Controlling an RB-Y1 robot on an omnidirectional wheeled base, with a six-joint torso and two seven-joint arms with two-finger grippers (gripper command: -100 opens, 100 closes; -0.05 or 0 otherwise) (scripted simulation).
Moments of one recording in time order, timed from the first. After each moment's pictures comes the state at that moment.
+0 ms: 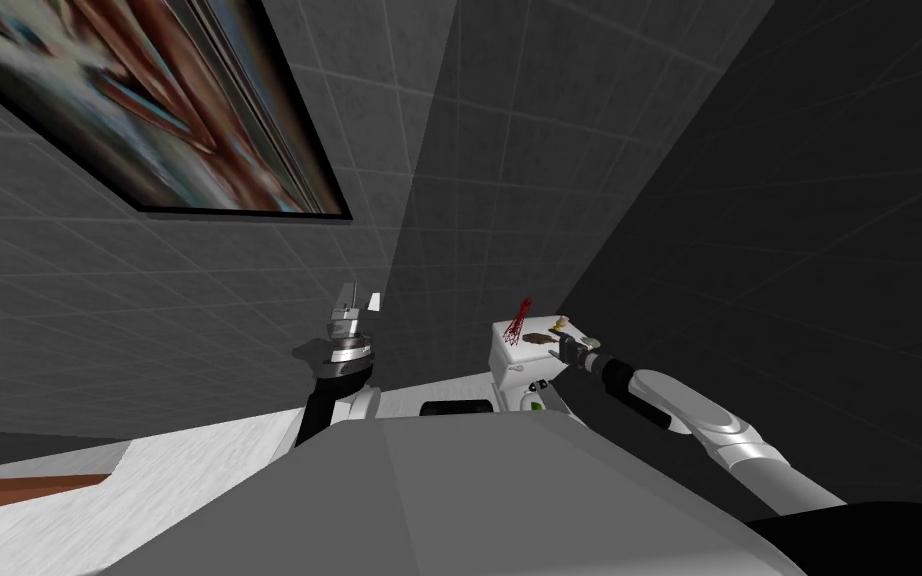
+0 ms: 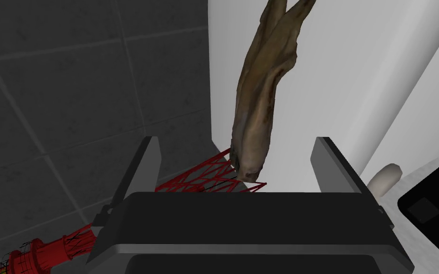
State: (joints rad) left arm 0.54 0.02 -0.07 -2.33 -0.09 -0.44 0.08; right arm 0.48 -0.94 -0.10 -1.63 1.10 -0.42 1.17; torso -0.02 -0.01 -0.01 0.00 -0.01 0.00
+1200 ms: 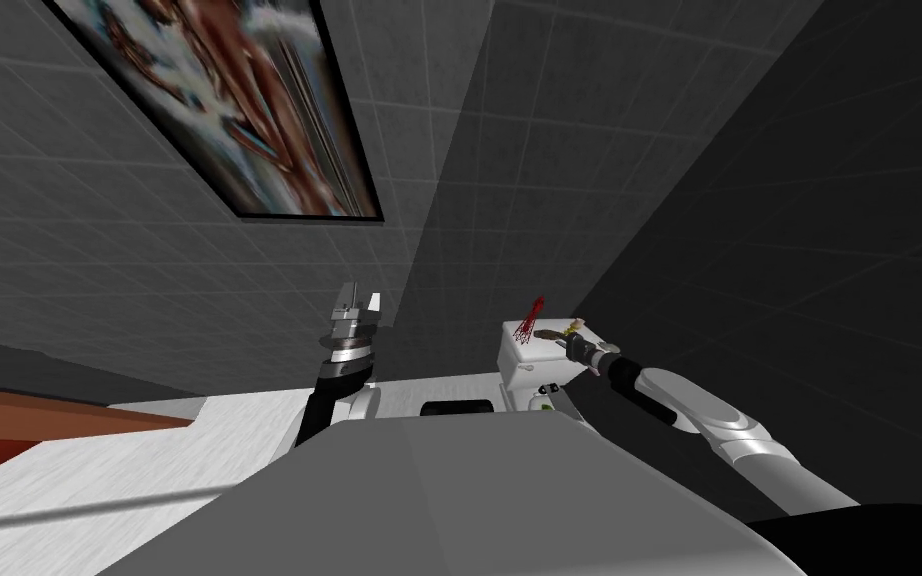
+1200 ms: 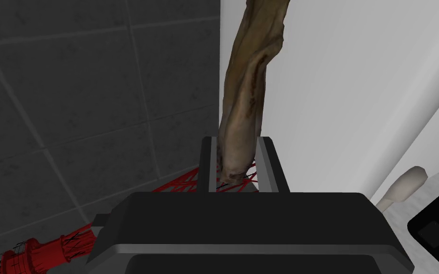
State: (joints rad) left arm 0.54 0.02 -0.07 -2.33 -0.09 -0.44 0.08; right arm 0.46 -0.95 -0.14 -1.56 1.09 -0.40 1.17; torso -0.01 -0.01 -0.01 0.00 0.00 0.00
